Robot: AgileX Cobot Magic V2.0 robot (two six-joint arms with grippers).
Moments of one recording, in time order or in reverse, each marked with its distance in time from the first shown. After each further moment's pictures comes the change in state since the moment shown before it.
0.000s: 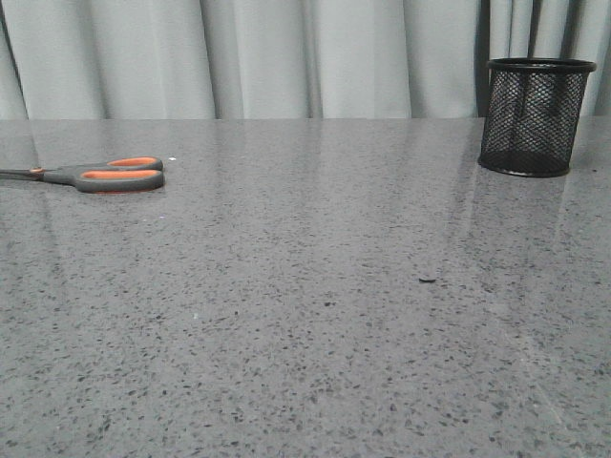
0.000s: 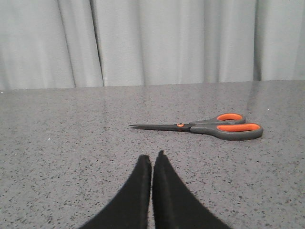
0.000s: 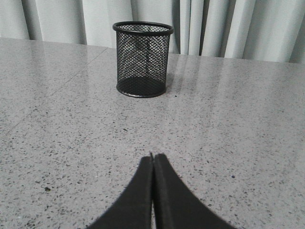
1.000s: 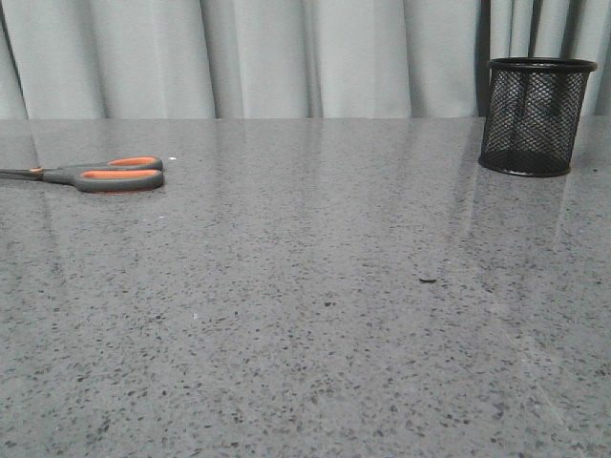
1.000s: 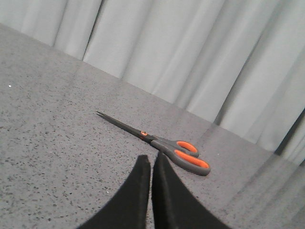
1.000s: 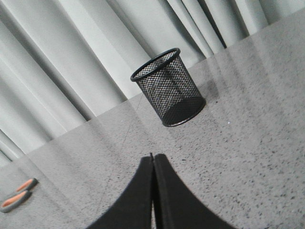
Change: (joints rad) left arm 0.000 0.000 0.000 -0.543 -0.013 -0.002; right arm 0.000 0.000 0.000 0.616 -0.098 0.000
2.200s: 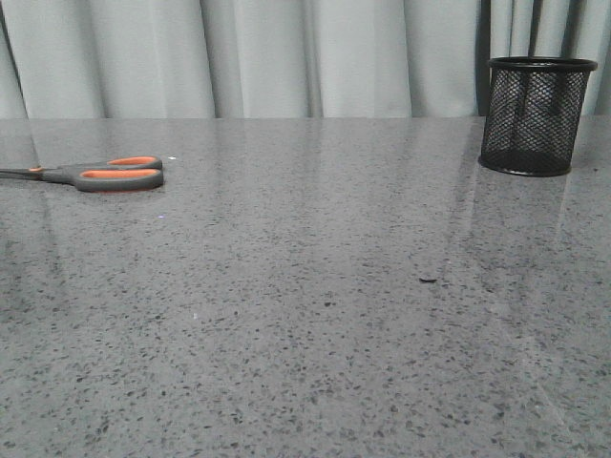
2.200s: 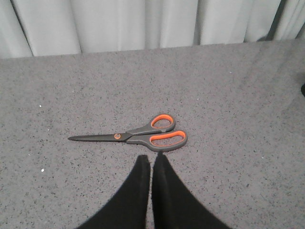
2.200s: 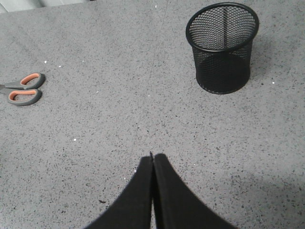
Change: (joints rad) left arm 0.000 0.735 -0.952 0.286 0.728 0.162; right arm 0.000 0.807 -0.975 -0.281 0.801 0.002
